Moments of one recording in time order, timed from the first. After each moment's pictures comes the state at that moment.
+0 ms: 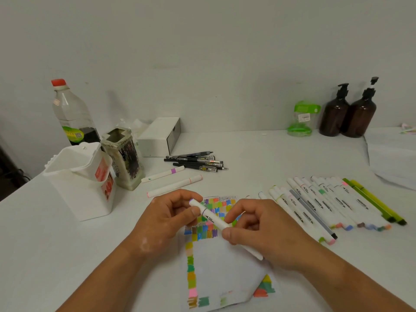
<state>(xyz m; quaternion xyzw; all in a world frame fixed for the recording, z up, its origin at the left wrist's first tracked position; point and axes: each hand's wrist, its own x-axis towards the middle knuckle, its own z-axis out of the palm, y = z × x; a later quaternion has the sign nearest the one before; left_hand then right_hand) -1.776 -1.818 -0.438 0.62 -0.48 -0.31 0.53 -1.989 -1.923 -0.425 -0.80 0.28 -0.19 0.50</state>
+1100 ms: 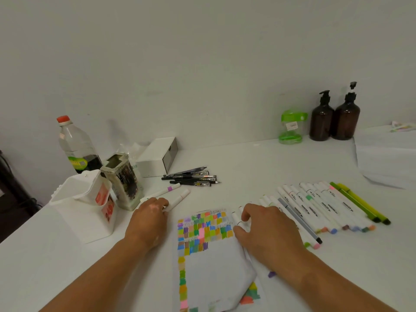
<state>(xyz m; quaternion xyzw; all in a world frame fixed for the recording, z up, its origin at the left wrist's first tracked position) -1.717 -1.861 -0.458 0.86 -0.48 0.07 0.16 -1.997 -1.942 -0.442 -0.85 0.46 -0.20 0.14</state>
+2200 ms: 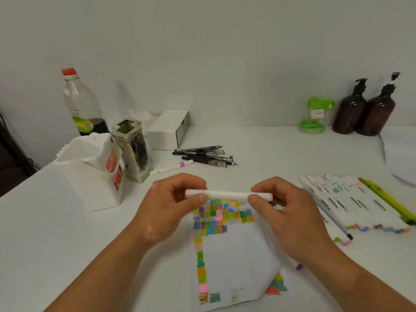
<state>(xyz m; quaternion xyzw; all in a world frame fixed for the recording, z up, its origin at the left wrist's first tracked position) -1.761 -1.816 -0.429 0.63 -0.50 -0.24 0.55 -1.984 -1.927 -0.432 -0.77 0.33 -0.40 0.38</state>
